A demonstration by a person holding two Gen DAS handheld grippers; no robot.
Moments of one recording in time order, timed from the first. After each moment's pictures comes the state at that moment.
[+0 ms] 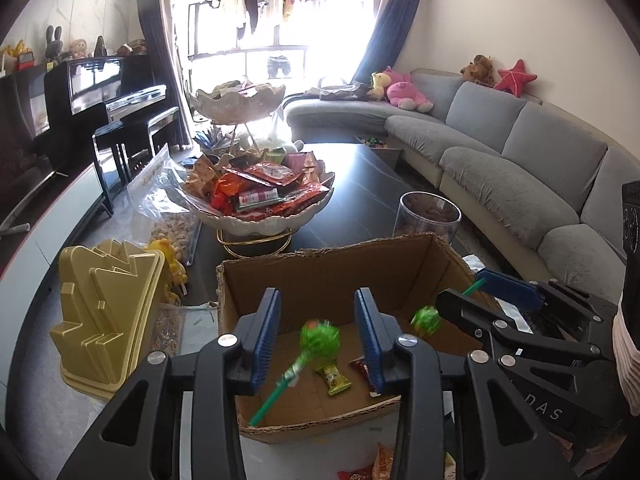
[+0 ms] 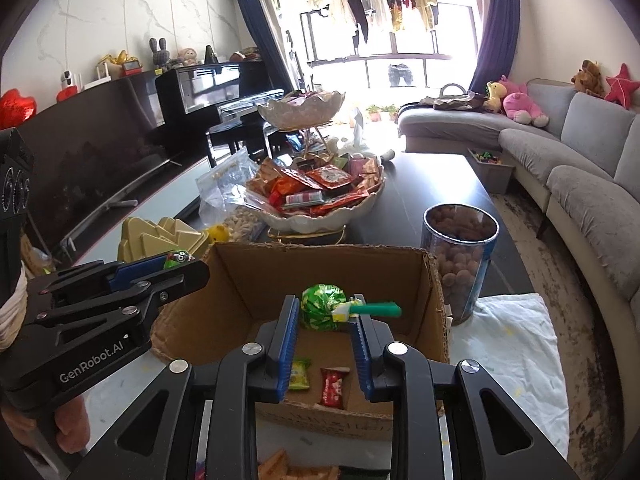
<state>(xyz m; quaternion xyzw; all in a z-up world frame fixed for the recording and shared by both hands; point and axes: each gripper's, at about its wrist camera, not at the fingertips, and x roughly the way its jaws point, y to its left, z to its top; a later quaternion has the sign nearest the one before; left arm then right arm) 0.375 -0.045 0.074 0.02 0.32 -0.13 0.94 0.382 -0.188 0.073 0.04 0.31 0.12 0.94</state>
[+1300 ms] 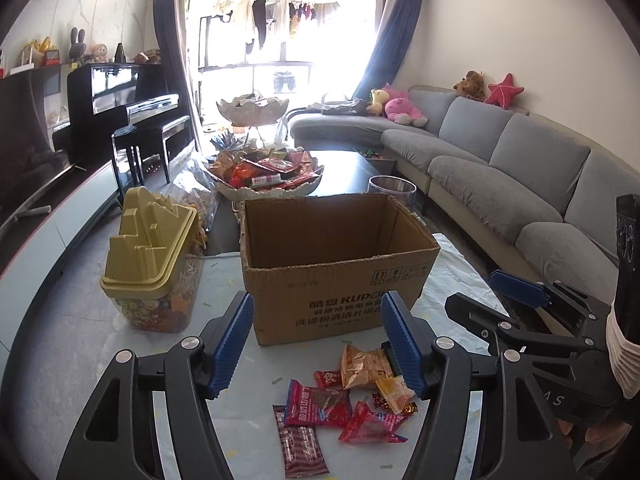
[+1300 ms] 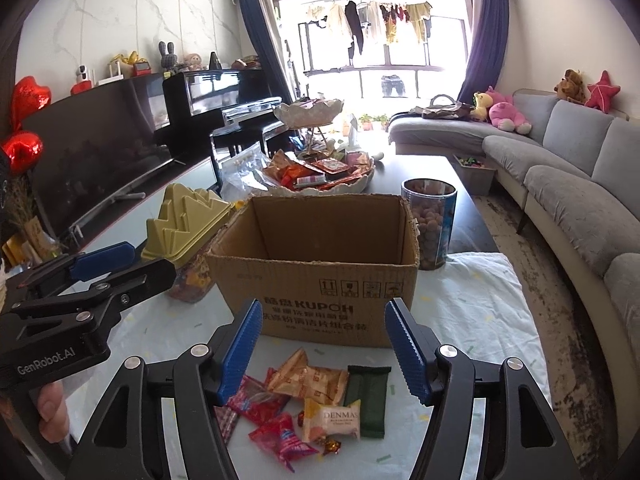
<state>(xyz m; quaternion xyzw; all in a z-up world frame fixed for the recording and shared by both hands) 0.222 -0.024 0.079 0.00 0.30 -0.12 0.95 0.239 -0.194 0.074 0.03 0.29 0.11 0.95</state>
